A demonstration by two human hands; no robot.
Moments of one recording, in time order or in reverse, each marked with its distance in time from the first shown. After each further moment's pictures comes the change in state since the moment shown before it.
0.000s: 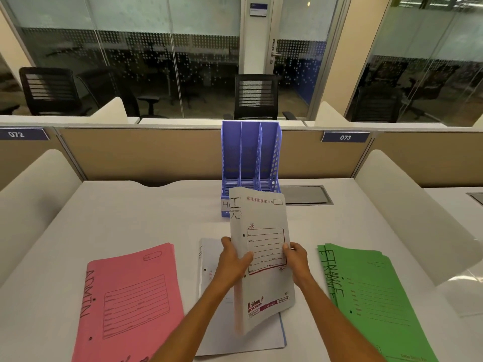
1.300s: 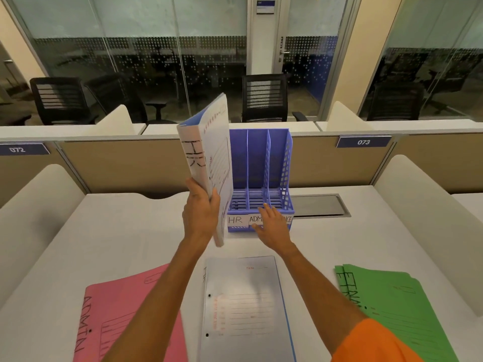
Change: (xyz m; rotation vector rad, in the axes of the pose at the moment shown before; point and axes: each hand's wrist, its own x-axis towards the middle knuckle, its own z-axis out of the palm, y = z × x) left_hand 0.092 0.108 -0.096 0.230 0.557 0.324; right_hand 0.086 -0.105 0.097 -0.983 -0.142 -0.703
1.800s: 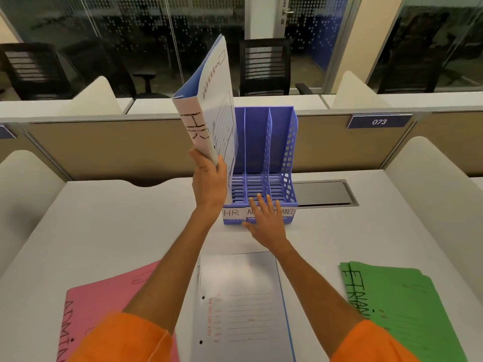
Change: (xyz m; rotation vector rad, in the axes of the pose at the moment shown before) left_hand 0.077 0.002 0.077 -0.093 0.081 0.044; right_hand 0.031 0.015 0.046 -0.213 -0.005 -0.055
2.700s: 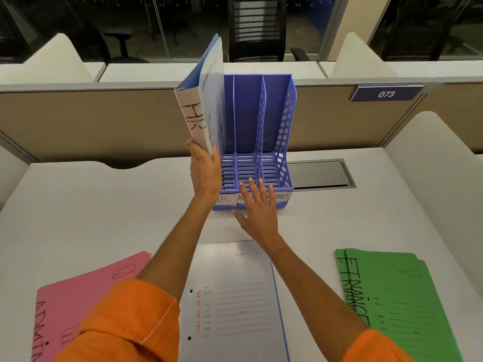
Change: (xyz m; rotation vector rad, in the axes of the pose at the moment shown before) left_hand 0.021 -0.064 0.073 0.022 -0.016 -0.103; right_hand 0.001 0.003 0.026 0.036 0.158 0.008
